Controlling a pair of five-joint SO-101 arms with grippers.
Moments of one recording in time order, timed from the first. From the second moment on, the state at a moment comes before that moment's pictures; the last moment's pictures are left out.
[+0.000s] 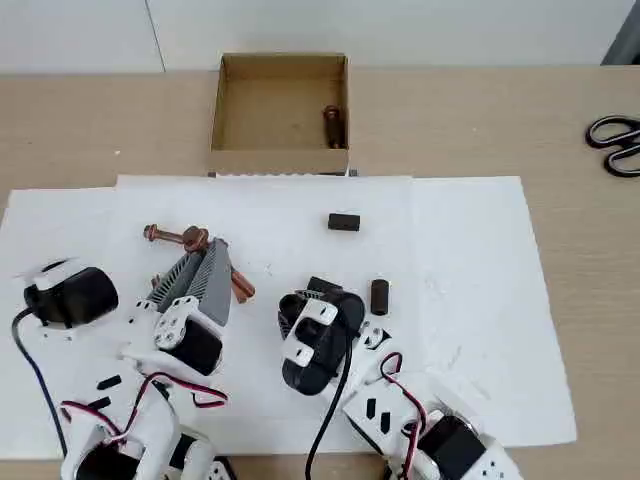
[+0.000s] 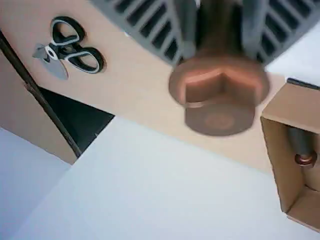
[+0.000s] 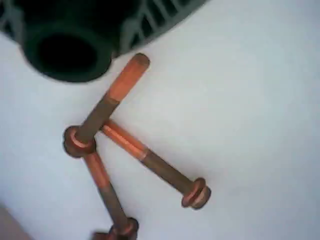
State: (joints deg) left arm 13.7 -103.4 66.5 55.3 40.5; right arm -46.9 -103.6 86.6 42.2 12.9
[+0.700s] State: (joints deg) left arm 21.3 -103.4 74.1 48.7 37.8; right arm -47.4 -103.6 85.3 50.9 9.5
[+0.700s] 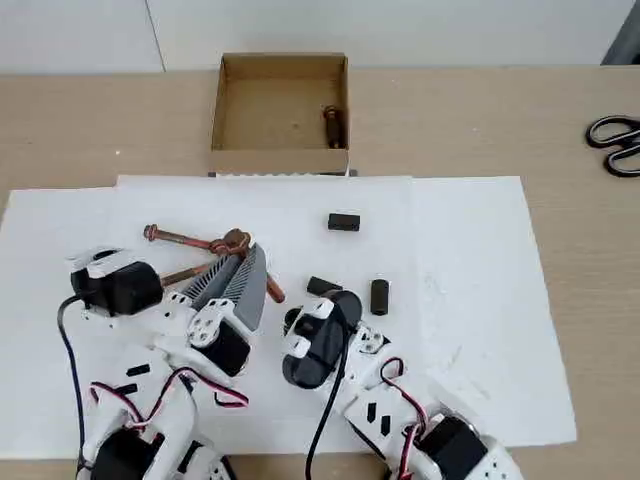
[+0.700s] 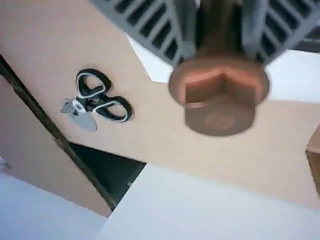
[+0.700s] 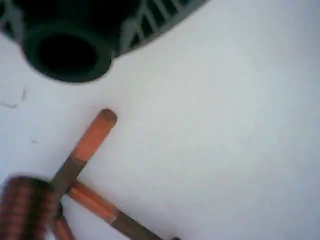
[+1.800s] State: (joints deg) left arm 27.0 -103.4 79.9 48.1 34.6; right arm -47.4 -103.6 85.0 49.1 9.3
